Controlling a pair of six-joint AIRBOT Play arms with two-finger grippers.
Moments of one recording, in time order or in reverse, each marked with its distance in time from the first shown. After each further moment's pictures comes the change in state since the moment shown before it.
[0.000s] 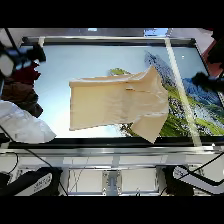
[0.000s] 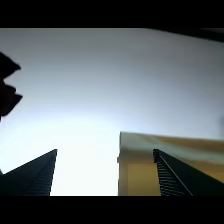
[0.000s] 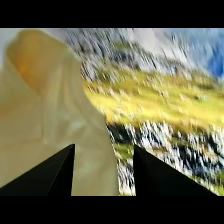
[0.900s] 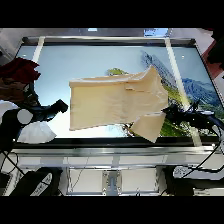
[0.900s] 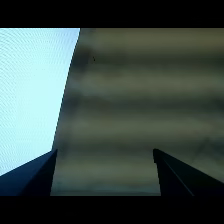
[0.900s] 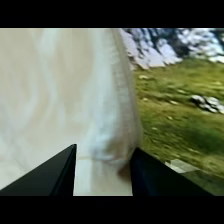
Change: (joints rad) left arm 0.007 0.296 -0.656 -0.418 0.029 -0.051; right arm -0.014 -0.210 -0.452 0.528 0.009 -0.214
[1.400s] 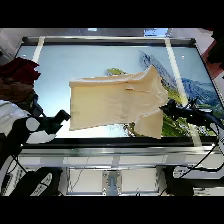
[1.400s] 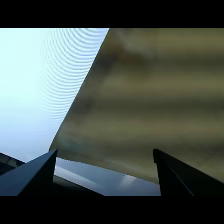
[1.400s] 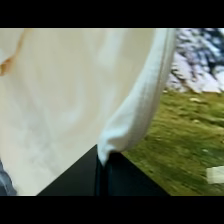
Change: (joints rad) left arm 0.000 0.000 -0.199 -0.076 0.034 -0.273; right arm 0.045 -0.009 0.044 0.158 0.041 -0.074
